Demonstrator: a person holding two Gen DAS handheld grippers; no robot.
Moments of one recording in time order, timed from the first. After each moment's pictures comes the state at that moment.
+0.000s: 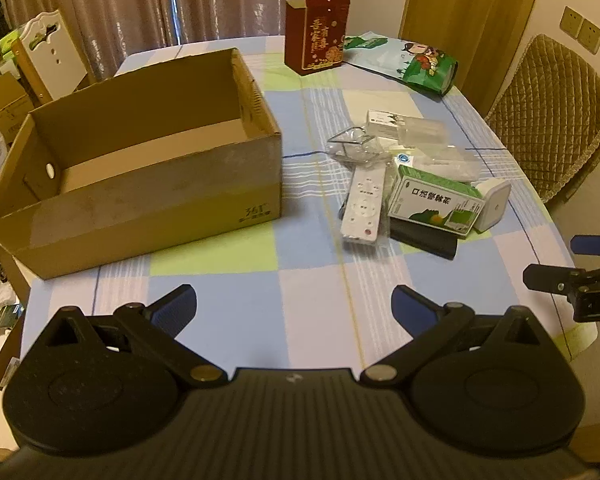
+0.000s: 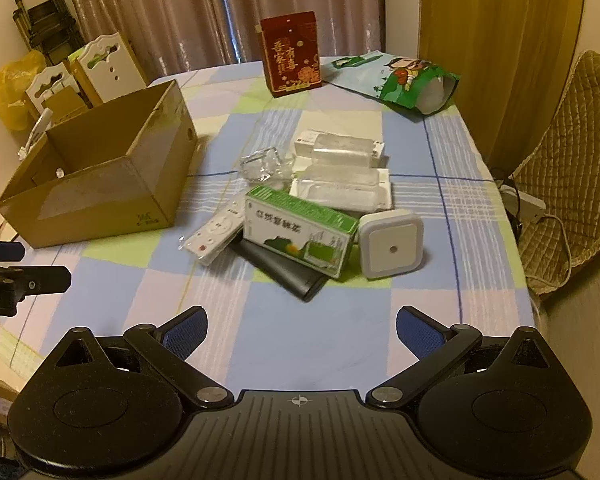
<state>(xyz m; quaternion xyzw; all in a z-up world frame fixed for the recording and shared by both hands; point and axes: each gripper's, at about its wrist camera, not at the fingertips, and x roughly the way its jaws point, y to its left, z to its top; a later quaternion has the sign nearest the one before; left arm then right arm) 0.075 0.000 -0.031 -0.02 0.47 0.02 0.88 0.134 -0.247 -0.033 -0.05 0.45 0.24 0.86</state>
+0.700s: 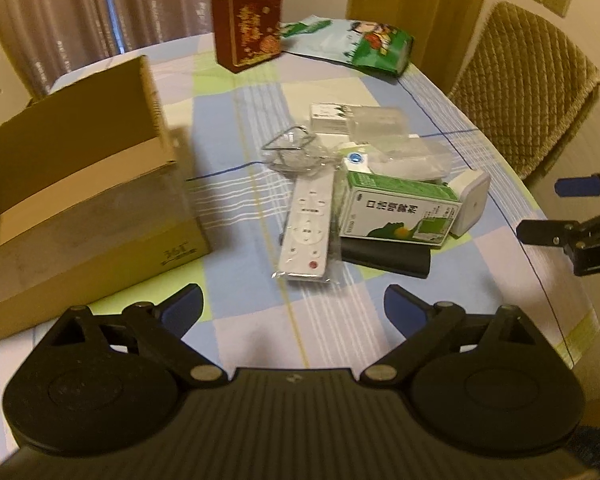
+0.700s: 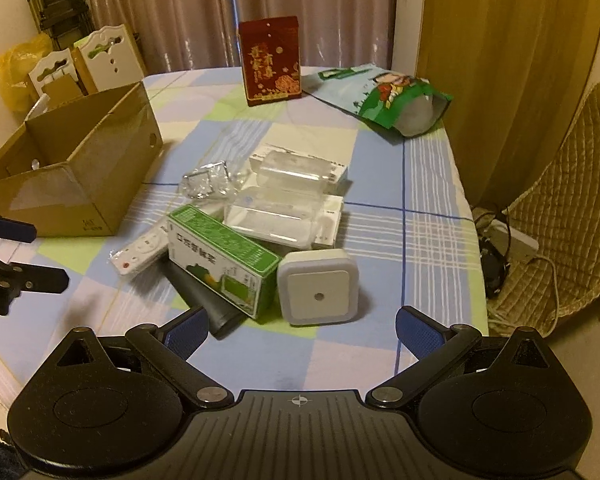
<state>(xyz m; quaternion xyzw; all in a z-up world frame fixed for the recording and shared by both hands) 0.141 -0.045 -0.070 0.02 0.48 -0.05 0.88 0.202 -0.290 -0.055 -0.09 0.43 0.26 0.86</state>
